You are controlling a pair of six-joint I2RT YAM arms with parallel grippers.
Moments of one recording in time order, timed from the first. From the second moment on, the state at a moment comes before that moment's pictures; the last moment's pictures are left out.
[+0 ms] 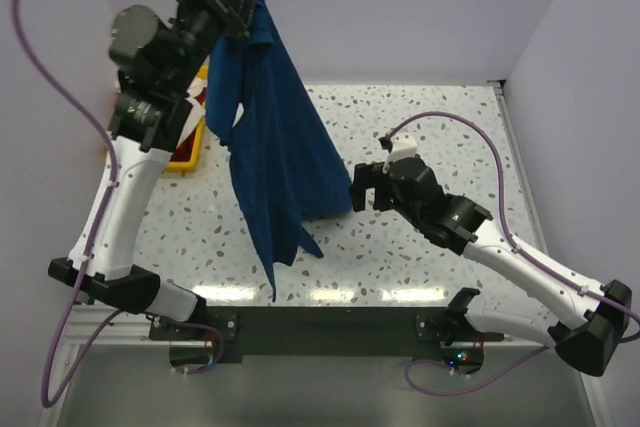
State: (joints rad) left arm -0.36 1.45 2.02 -0.17 0.11 -0.28; right arm 0.82 1.04 0.95 -0.44 0.35 0.42
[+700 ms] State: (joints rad) left arm -0.70 2.19 2.09 -0.28 0.04 -0.42; right arm 0.82 1.02 0.84 -0.39 0.31 0.51
